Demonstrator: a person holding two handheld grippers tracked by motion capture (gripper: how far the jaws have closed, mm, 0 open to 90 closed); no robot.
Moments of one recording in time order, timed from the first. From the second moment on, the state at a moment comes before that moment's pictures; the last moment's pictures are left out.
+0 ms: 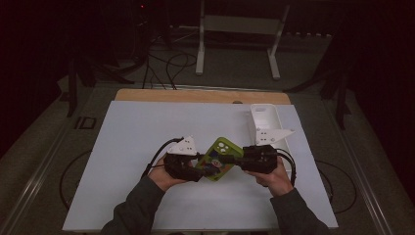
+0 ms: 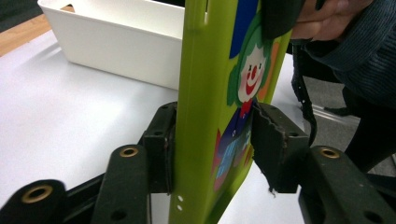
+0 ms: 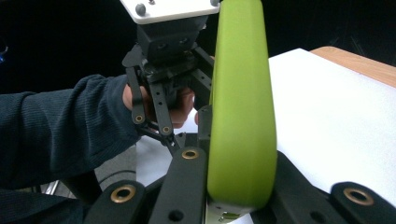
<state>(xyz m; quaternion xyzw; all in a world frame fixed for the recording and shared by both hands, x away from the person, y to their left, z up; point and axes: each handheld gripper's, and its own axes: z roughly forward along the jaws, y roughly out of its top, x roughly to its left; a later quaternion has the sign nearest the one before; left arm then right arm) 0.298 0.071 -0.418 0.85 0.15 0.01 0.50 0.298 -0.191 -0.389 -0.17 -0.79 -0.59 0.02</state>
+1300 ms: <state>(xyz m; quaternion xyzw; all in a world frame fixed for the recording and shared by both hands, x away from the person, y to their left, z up) 0.295 0.078 -0.420 0.84 0.17 0.05 0.51 0.303 -0.197 -0.391 -0.26 -0.78 -0.57 -0.04</state>
